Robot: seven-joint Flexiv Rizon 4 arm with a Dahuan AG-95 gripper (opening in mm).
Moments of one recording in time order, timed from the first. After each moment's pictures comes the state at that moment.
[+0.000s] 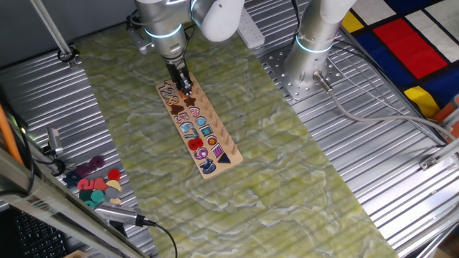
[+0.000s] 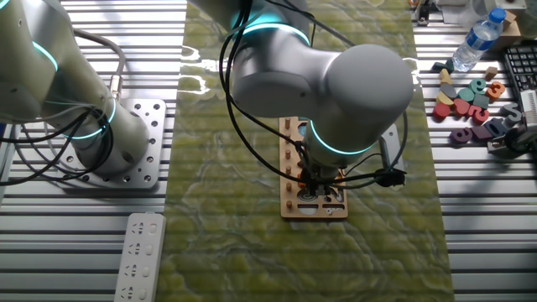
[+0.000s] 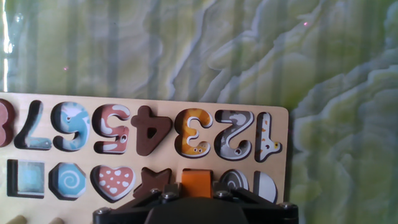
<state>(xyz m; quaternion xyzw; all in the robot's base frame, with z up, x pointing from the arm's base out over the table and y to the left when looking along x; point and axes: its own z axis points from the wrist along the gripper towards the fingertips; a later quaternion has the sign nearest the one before) 0.447 -0.095 0.023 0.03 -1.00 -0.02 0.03</state>
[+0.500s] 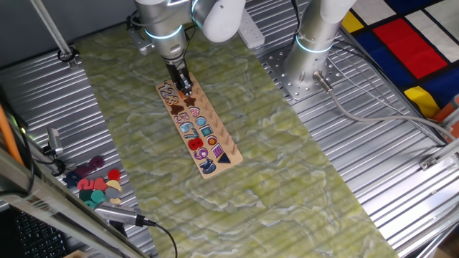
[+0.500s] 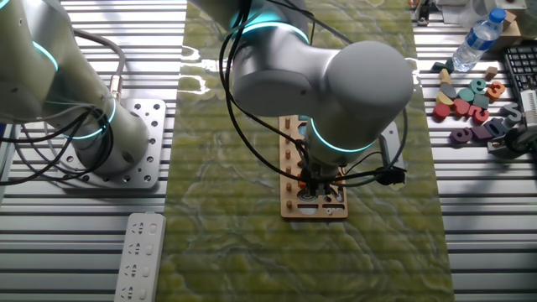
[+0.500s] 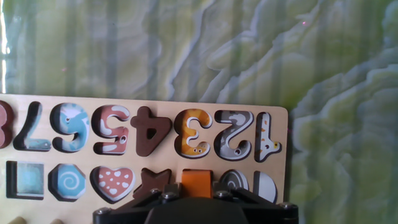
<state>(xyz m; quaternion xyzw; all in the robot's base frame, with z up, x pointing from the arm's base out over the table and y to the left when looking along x) 0.447 -0.095 0.023 0.03 -1.00 -0.02 0.03</state>
